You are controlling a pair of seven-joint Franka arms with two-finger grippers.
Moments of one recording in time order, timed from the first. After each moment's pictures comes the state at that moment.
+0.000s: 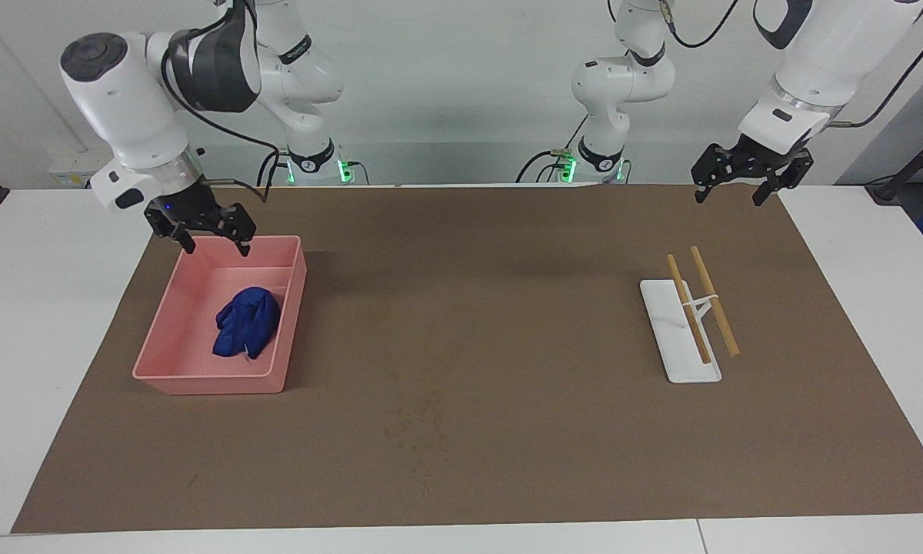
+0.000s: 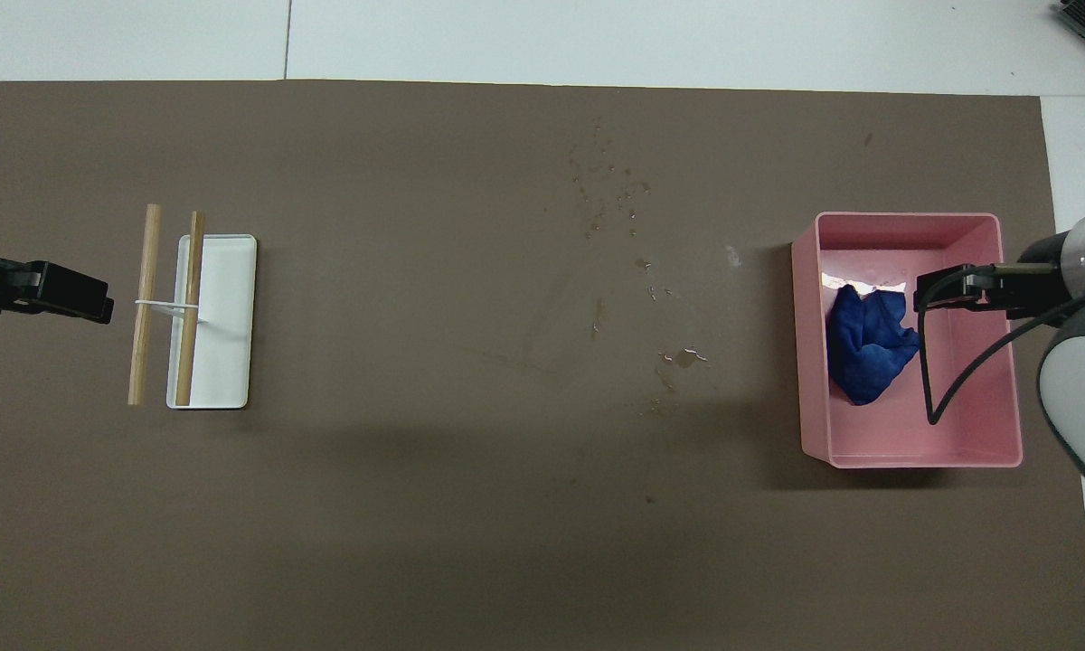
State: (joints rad) left arm 0.04 -0.02 -0.11 -1.56 0.00 1.50 0.08; right arm -0.06 -0.05 0.06 -1.77 -0.02 1.76 0.10
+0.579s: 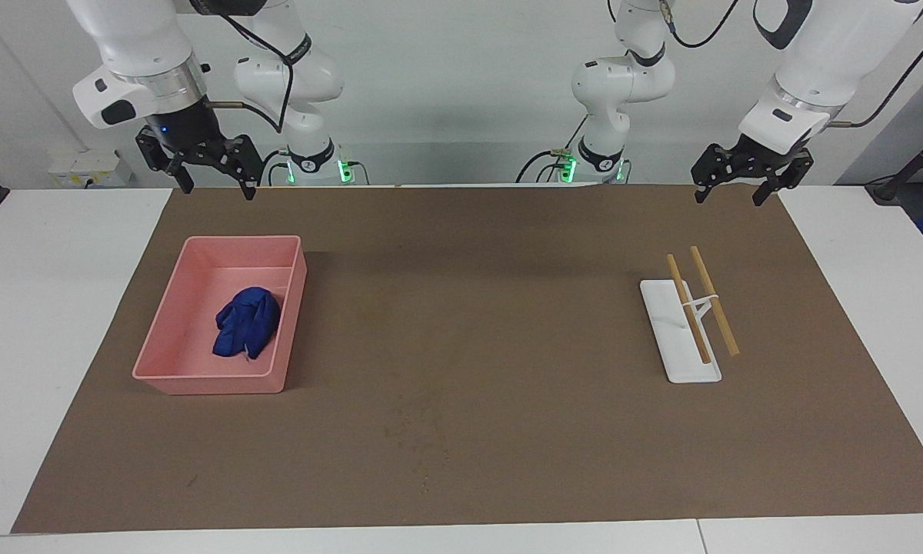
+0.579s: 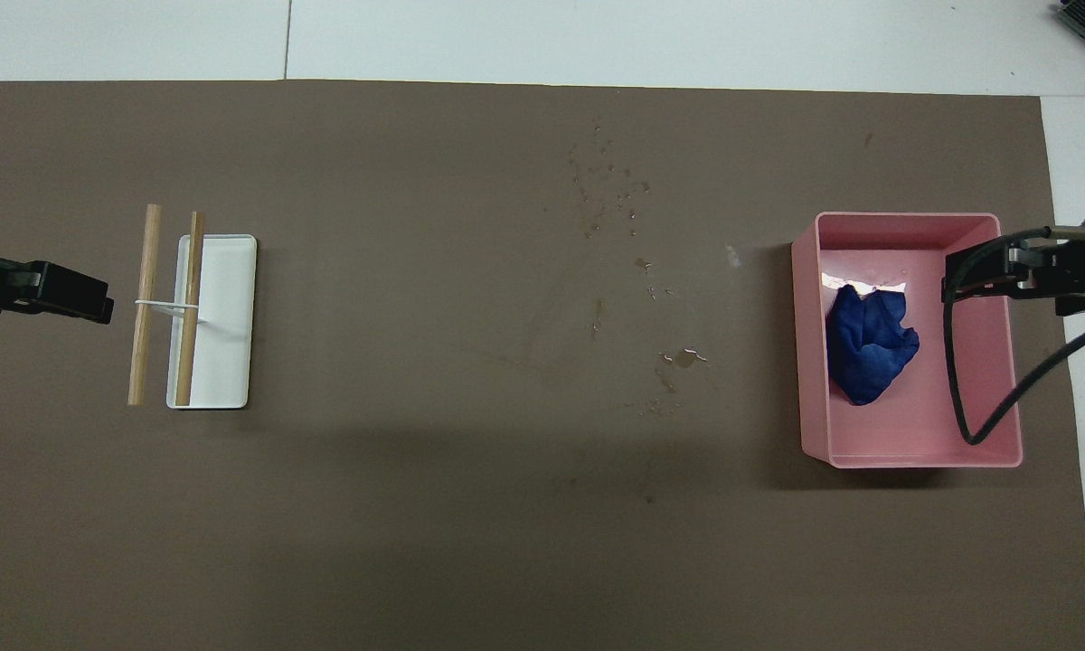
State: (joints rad) left arm 0.04 -0.02 -0.11 -1.56 0.00 1.50 0.08; right arm 0.01 0.01 0.06 -1.45 -0.03 1.45 0.22
